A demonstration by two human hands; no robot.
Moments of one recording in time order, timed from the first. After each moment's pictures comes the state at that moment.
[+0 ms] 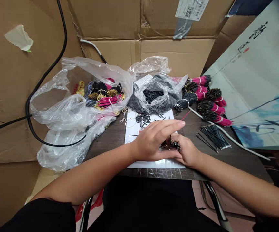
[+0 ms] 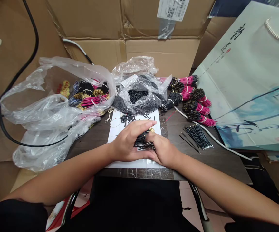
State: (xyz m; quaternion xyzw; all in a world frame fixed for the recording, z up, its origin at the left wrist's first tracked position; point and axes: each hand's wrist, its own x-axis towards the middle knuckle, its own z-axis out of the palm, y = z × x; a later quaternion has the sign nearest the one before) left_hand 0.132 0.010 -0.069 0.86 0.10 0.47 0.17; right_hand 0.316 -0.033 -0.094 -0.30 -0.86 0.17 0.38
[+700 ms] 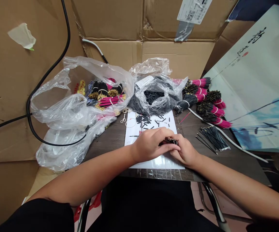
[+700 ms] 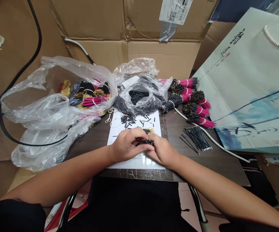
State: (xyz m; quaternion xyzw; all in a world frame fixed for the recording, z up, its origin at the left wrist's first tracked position) left_hand 0.131 -0.001 -0.076 0.83 0.17 0.48 0.21; right_hand 0.314 -0.034 -0.095 -0.34 -0.85 0.15 0.37
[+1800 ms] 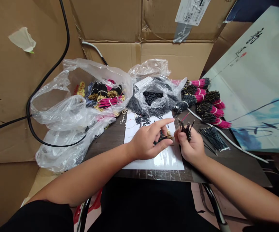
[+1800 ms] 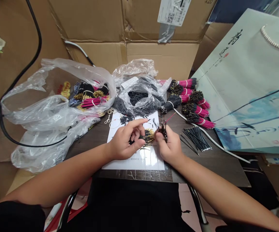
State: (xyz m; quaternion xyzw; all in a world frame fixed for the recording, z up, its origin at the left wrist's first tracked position) left_hand 0.120 0.004 -0.069 0.84 0.23 0.40 0.29; right_hand 0.321 -0.034 -0.096 -0.47 -0.69 0.27 0.48
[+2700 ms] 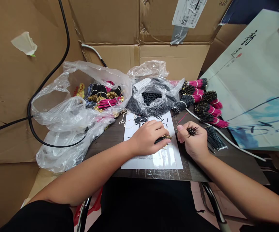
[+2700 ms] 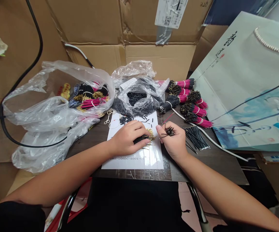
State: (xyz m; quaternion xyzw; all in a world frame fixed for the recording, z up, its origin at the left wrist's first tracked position) left_hand 0.124 0.014 -0.063 0.92 0.25 0.24 0.19; right_hand 0.323 -0.024 -0.095 -0.52 -0.54 0.34 0.57
